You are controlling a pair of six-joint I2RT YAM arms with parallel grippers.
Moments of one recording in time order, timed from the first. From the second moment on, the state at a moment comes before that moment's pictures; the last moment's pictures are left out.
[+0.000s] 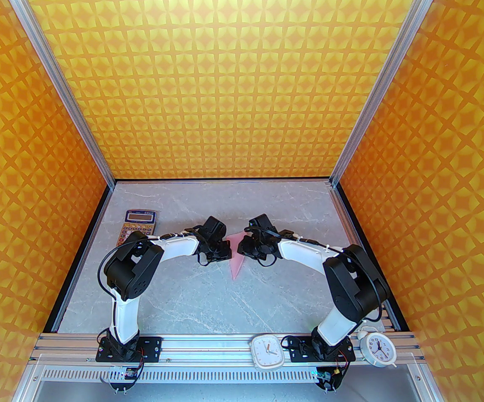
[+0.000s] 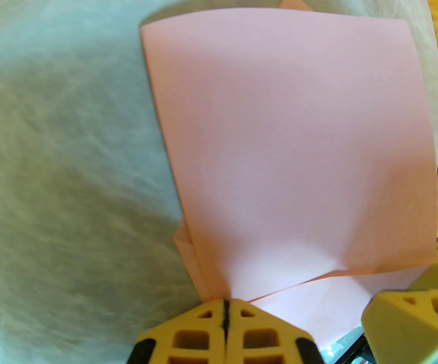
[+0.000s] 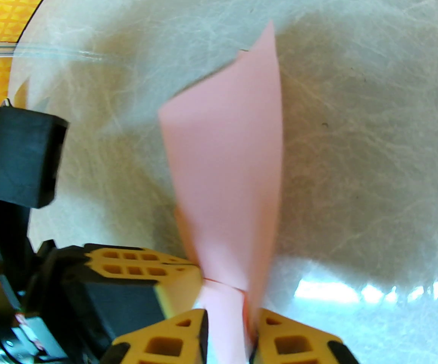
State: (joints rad) left arm -0.67 2.00 1.22 -0.28 0.38 -0.73; right arm 0.50 1.67 0.96 -0.29 -0.27 0.75
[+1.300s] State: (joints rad) left arm -0.67 2.00 1.22 -0.28 0.37 -0.73; right arm 0.47 1.67 0.80 0.13 -0.45 0.99
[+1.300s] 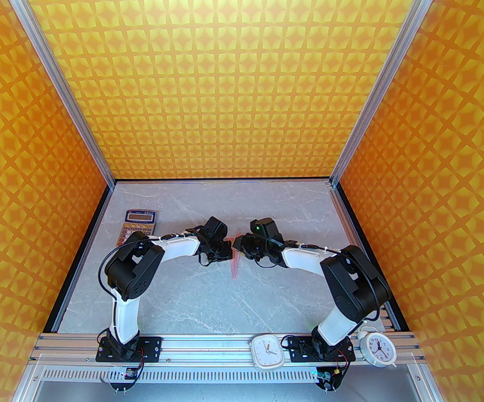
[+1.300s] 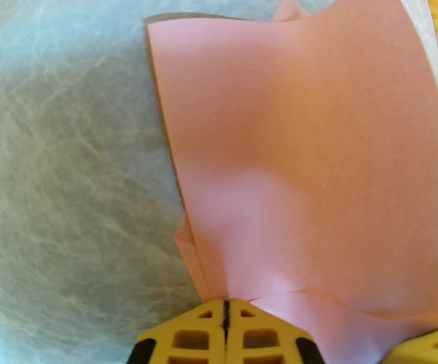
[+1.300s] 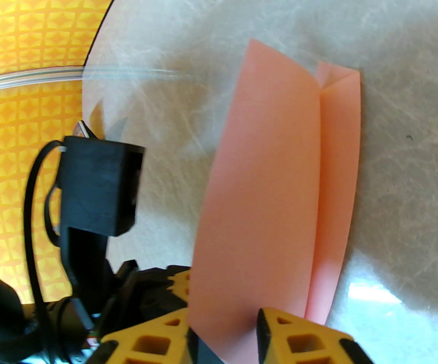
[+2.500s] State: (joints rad) left arm -0.67 1.98 1.20 -0.28 0.37 -0.73; right arm 0.45 1.74 0.76 0.31 -0.50 1.09
